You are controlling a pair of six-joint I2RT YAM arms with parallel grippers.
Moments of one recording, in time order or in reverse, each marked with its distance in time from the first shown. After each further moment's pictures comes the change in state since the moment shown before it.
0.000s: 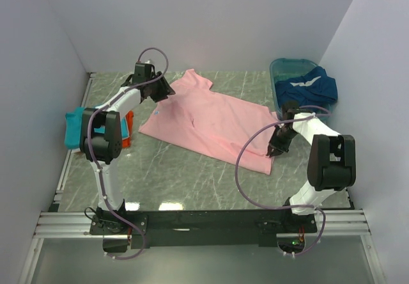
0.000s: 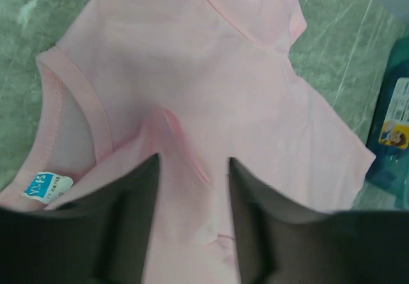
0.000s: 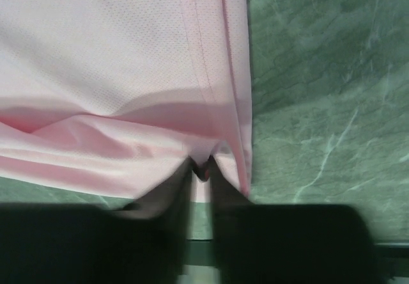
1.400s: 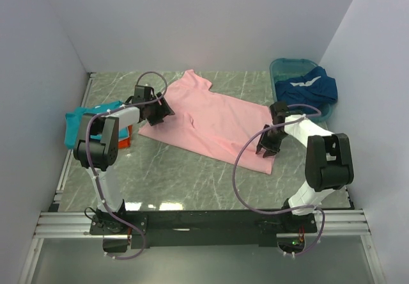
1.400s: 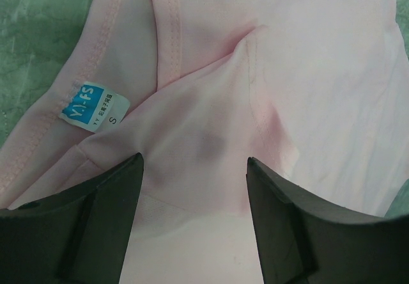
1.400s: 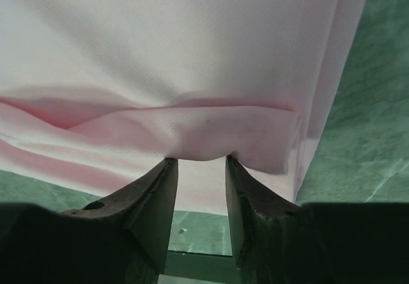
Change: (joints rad) left arm -0.005 -0.104 -0.381 0.162 -0.040 -0.040; right arm 0.112 0.000 -0.039 0.103 -0.015 0.040
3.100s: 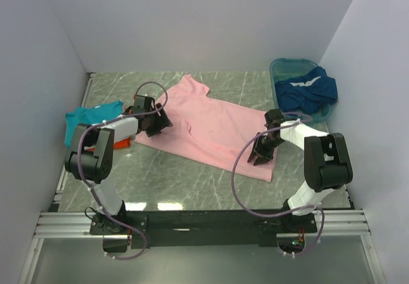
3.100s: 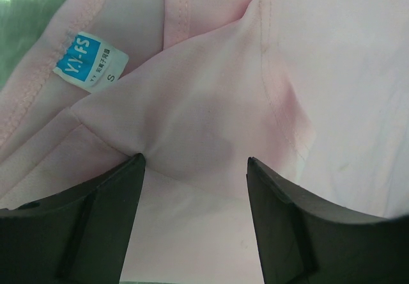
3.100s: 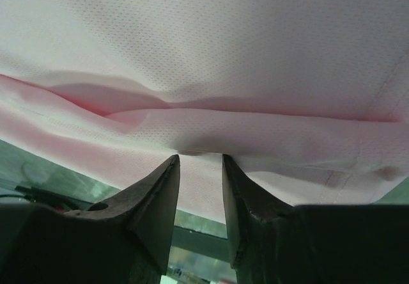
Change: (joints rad) left arm -0.037 -0.131 -0.157 -0.034 -0.080 0.008; right arm 0.052 0.027 -0.068 0.061 -0.146 -0.007
